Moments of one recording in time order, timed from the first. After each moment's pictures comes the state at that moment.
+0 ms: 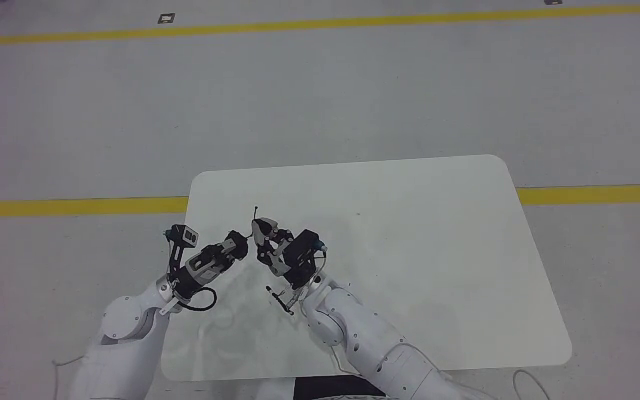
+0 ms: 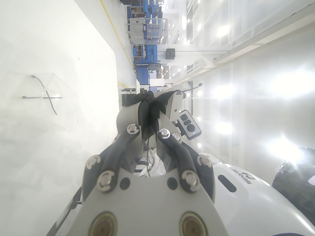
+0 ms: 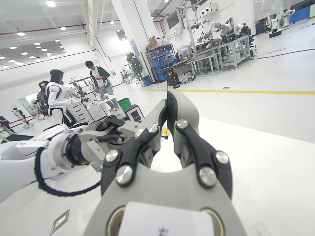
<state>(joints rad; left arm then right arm) 1.72 -1.10 -1.61 -1.55 -0.58 -0.34 -0.96 -1.33 -1.64 0.75 -1.19 -1.26 -0.17 -0.60</state>
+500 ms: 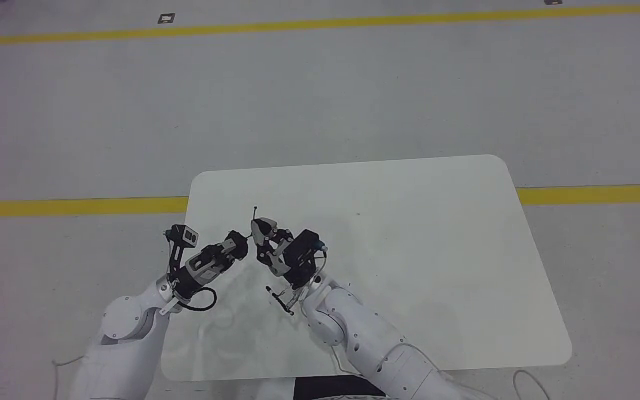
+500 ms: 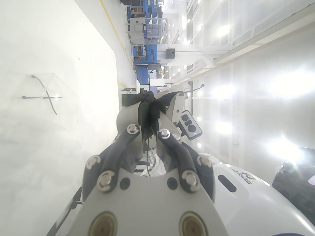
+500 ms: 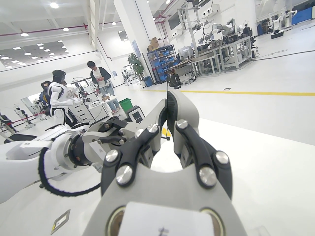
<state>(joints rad) 1.72 -1.10 -1.61 -1.55 -0.58 -0.34 -0.96 -1.33 -1.64 0.75 -1.19 -1.26 -0.18 -0.60</state>
